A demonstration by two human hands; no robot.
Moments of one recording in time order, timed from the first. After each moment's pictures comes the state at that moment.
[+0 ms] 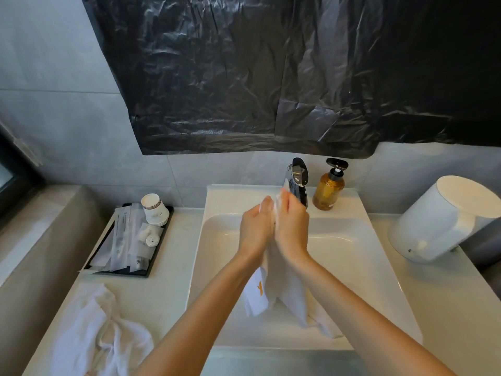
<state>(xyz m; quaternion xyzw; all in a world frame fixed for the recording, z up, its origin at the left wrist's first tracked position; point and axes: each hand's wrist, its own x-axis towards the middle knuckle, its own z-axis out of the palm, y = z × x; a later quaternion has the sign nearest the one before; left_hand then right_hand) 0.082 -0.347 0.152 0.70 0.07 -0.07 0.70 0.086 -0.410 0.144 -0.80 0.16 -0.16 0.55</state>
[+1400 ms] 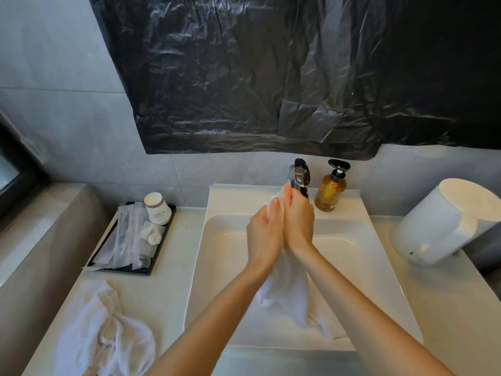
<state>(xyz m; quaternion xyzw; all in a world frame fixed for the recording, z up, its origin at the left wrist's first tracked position) 0.067 -0.358 0.144 0.75 0.06 0.02 0.66 0.096 -0.420 0.148 -0.85 0.16 -0.15 0.48</state>
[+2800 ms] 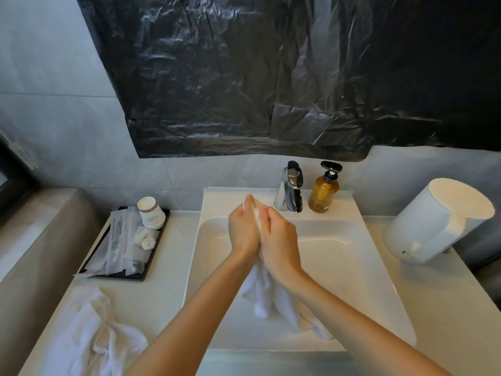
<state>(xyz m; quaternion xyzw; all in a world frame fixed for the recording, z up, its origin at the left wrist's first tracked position) 0.085 -0.346 0.153 0.70 0.14 -0.03 0.70 0.060 -0.403 0.139 -0.86 0.08 -0.13 0.48</state>
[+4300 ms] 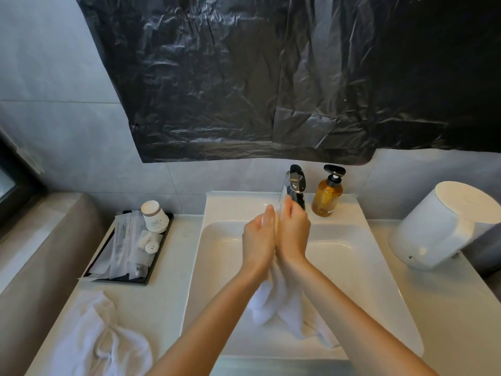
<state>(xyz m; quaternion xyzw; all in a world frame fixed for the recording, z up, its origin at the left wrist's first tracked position) 0.072 -0.356 0.147 0.73 0.09 -0.05 0.68 0.096 -0.418 0.136 -0.76 0.21 -0.18 0.58</state>
